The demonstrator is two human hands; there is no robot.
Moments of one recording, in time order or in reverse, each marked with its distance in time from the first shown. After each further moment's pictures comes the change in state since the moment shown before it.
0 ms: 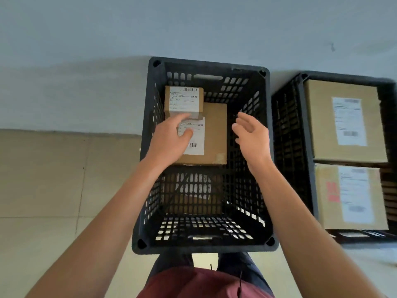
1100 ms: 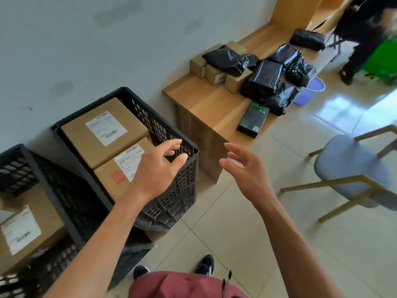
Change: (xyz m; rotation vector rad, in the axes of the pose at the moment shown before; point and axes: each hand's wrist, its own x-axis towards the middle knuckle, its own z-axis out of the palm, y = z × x) left_hand -0.249 0.351 0.364 0.132 -0.490 0.598; right_hand -0.287 0.209 -0.503 0.185 0.584 -0.077
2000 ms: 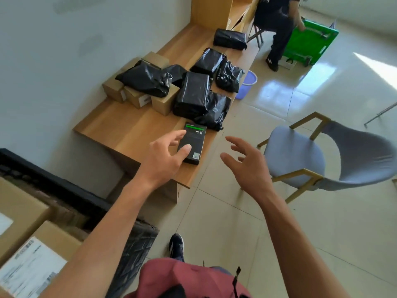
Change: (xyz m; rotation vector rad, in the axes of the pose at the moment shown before) left_hand 0.231 0.128 0.168 -0.061 -0.289 0.262; right_hand 0.163 0.051 -0.178 -0.223 0.352 0.105
